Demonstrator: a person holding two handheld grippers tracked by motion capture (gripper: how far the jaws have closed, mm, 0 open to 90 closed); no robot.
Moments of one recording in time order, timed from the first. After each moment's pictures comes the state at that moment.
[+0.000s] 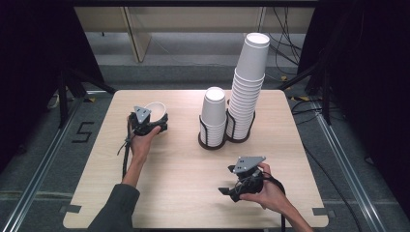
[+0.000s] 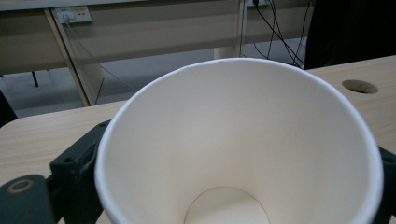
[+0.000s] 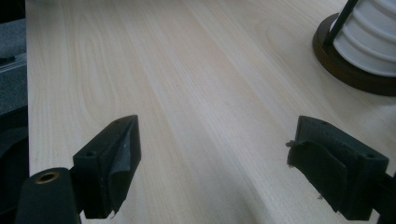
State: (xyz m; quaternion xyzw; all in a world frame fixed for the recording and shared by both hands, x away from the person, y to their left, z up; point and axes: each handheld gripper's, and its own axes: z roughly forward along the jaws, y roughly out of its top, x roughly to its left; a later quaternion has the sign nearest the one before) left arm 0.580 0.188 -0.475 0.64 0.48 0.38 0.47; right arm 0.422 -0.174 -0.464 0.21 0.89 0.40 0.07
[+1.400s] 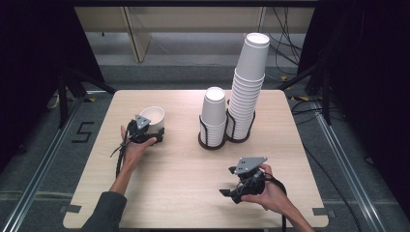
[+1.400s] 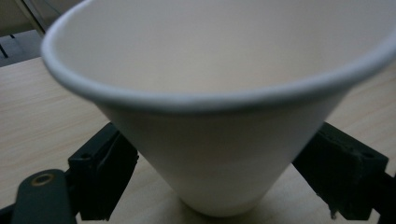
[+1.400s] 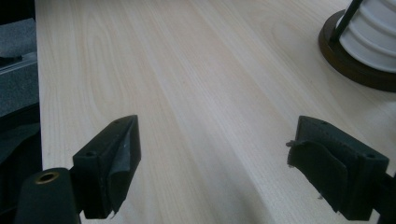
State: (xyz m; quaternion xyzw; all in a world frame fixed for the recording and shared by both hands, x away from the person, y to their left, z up) left arm 0.567 0.207 -0.501 0.72 0.48 0.31 0.40; right arm 0.419 -0.178 -0.462 0.21 0.89 0.40 0.07
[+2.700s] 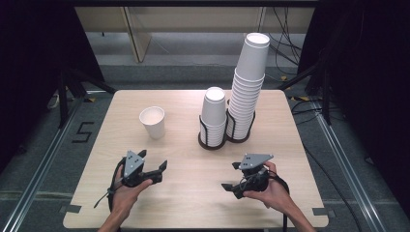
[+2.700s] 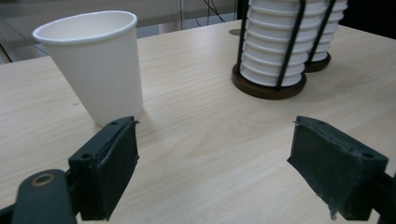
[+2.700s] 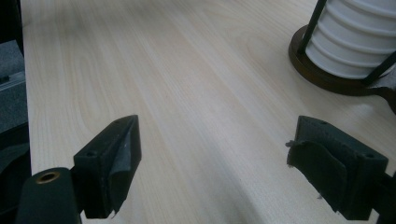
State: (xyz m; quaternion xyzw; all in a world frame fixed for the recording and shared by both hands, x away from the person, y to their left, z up) left arm 0.403 0.184 -0.475 0.70 0.43 0.28 0.49; right arm 0.422 -0.186 -0.454 0.24 0.87 0.42 0.08
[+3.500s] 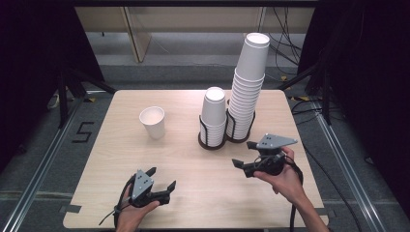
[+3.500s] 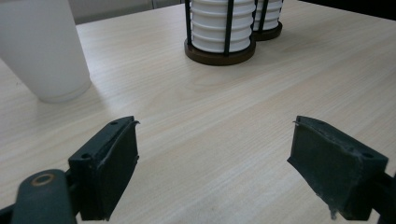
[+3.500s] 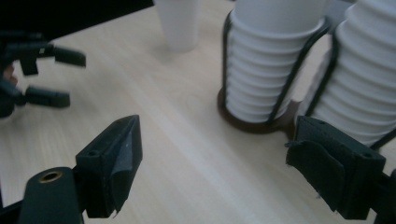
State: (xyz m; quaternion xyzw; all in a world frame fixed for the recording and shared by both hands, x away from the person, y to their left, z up) left arm 0.371 0.164 -0.500 0.73 0.39 0.27 0.49; right arm 0.438 -0.215 -0.394 0.31 0.81 0.47 0.15
